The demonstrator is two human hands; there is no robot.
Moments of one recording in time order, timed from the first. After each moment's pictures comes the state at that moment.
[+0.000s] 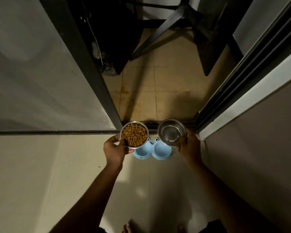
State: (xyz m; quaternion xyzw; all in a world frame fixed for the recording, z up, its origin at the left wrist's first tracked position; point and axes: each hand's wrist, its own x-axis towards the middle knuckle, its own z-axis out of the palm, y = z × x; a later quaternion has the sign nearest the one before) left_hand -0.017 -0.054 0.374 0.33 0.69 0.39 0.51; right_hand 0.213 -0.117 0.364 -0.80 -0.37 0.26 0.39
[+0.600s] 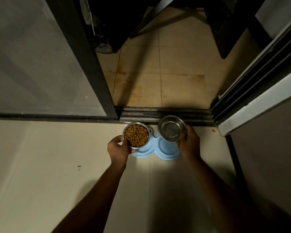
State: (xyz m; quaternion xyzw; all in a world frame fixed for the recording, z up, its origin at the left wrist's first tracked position) left_hand -0.002 -0.030 0.100 0.31 0.70 0.39 0.51; right_hand 0.222 -0.073 0.100 -0.81 -0.36 0.22 0.41
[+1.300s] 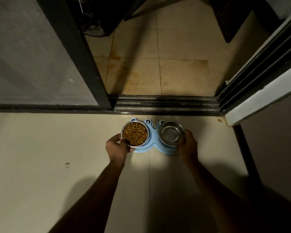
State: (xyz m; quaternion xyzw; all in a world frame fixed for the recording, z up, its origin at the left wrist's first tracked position) left_hand 0.002 -0.028 0.017 0.32 0.70 0.38 0.52; right_hand 0.220 -0.090 0.001 -0.83 -0.36 0.22 0.37
